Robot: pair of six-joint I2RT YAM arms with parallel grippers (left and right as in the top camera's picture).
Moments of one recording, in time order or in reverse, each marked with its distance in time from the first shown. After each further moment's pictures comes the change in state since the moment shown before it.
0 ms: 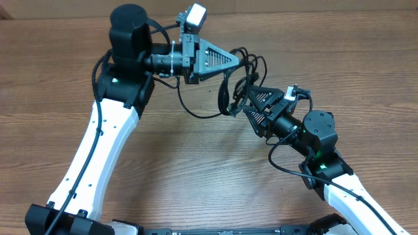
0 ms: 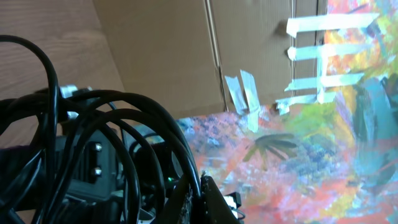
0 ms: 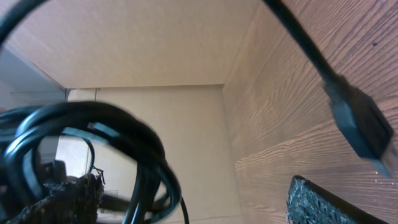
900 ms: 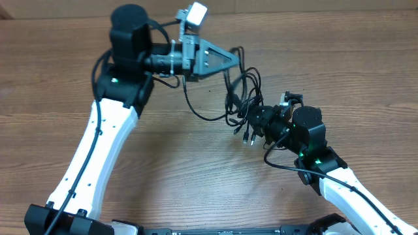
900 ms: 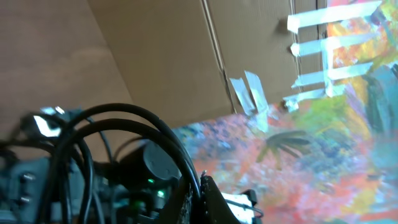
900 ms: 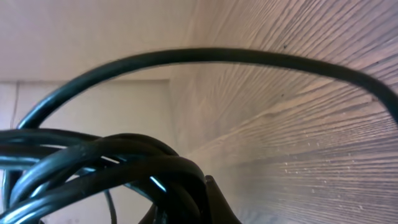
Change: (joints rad) left arm 0.039 0.000 0.000 0.003 -0.011 0.121; right arm 0.001 0.080 0.000 -0.158 -0.007 -0.199
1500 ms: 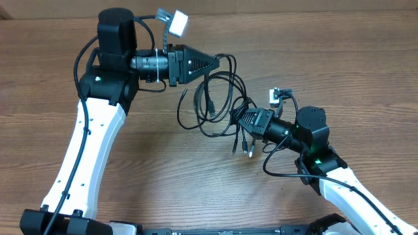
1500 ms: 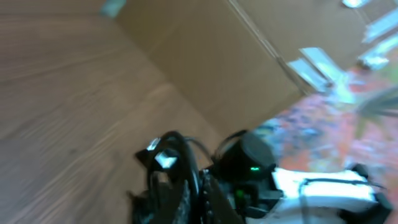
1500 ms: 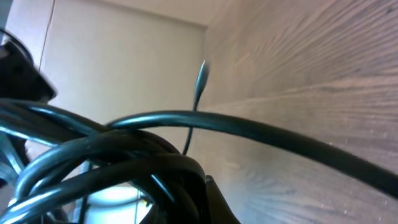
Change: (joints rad) left arm 0.081 -0.008 0.008 -0.366 -0.077 0.774; right arm 0.000 0.003 0.000 0.137 -0.262 -0.138
